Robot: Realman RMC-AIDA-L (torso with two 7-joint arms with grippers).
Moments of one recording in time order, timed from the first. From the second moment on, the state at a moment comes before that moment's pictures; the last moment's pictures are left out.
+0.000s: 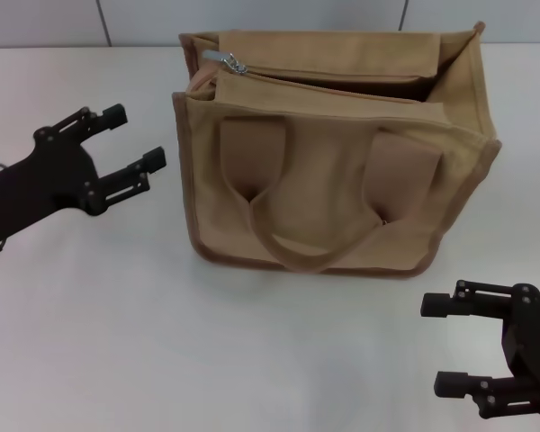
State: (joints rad) left arm -0.48 -2.05 0.30 0.41 1.95 1.61 -0.85; right arm 0.40 2.03 -0.49 -0.47 -2.17 -2.05 1.03
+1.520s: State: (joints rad) left arm -0.59 -2.07 0.30 0.37 1.95 1.53 -0.83; right arm 0.40 2.04 -0.49 -0.47 -2.16 -2.06 1.03
